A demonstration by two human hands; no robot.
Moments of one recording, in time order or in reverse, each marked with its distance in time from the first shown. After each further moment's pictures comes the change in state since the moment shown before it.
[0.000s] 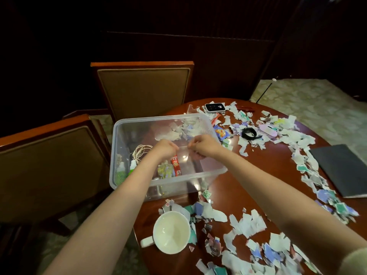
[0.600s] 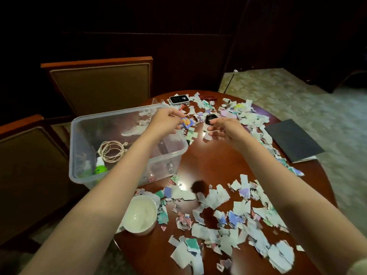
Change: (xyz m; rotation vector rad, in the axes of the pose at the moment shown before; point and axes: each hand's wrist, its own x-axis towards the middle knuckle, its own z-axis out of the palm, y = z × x) left_hand -0.047 0.090 0.052 -0.286 0.058 0.336; right_hand -0.103 0.069 -0.097 0.728 0.360 0.130
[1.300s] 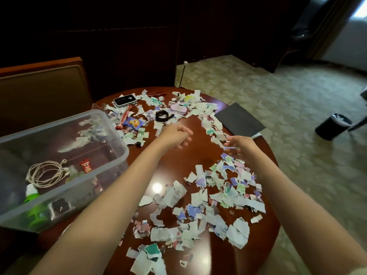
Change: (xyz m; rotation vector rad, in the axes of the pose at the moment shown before) left_hand 0.000 0.029 0.156 0.099 -0.421 -0.019; right_hand -0.039 0.067 -0.172 0.090 0.464 0.251
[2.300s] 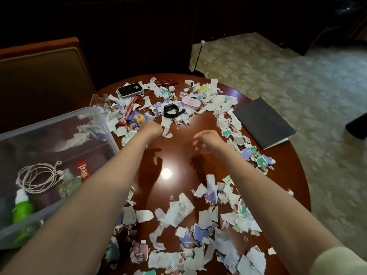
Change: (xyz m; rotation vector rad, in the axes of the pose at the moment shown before) left_hand 0.110 -0.052 -0.061 0.252 0.231 -0.347; right_hand 0.090 -0.013 0.120 -0.286 -0.304 -0.043
